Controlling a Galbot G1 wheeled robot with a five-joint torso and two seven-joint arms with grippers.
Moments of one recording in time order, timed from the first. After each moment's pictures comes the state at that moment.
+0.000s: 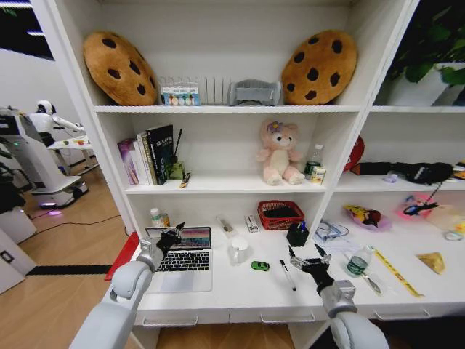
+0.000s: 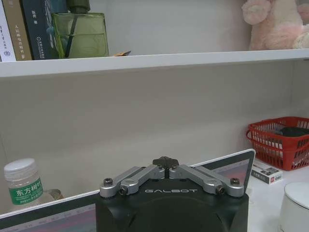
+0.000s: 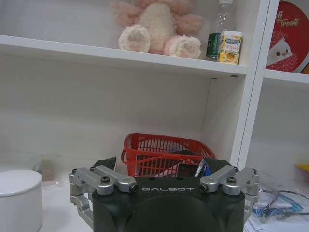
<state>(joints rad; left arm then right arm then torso) 1.16 -1.14 -0.46 -1.93 -0.33 0.39 0.18 -1.55 1.45 0.78 2.10 0.08 -0.19 -0.17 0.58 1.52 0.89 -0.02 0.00</state>
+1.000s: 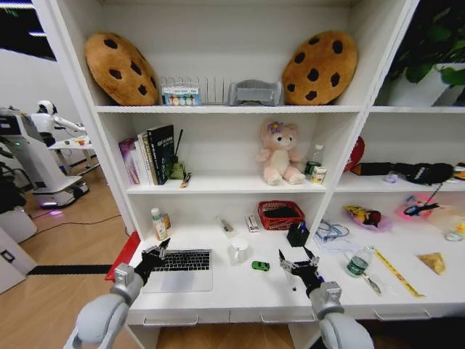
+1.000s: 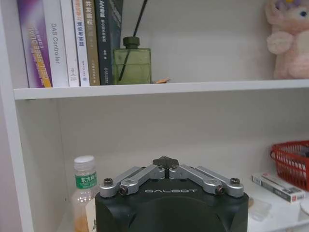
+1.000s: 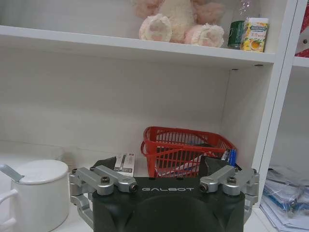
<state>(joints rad) 1.39 -1.18 -0.64 -2.11 -0.38 0.31 0.12 -1.55 1.46 0.72 2.09 0.05 -0.18 -0.17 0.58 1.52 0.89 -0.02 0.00</state>
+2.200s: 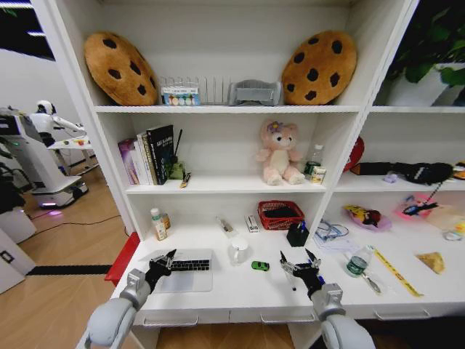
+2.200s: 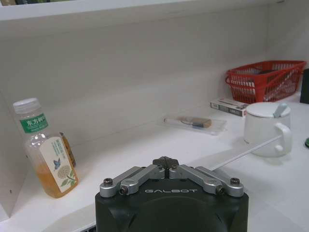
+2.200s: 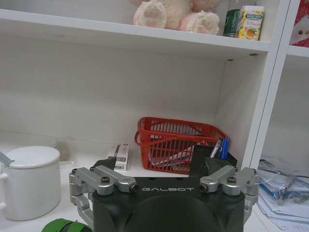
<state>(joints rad) 1.50 -1.18 -0.60 -2.06 -0.14 0.33 0.33 -1.56 1.46 0.74 2.05 0.04 -0.16 -0.18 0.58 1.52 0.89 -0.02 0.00</state>
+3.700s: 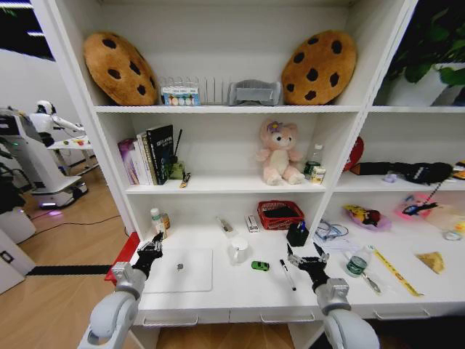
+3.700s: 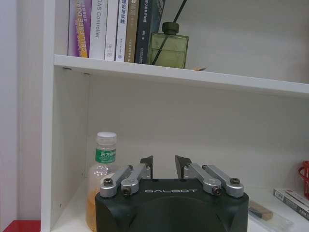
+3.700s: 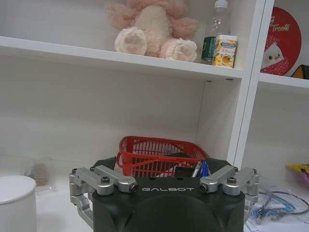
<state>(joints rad) 1.40 -1.24 -0.61 -2.06 -0.45 0.26 -0.03 -1.54 1.44 0.73 2.11 0.06 -0.19 -0.08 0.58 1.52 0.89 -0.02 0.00</state>
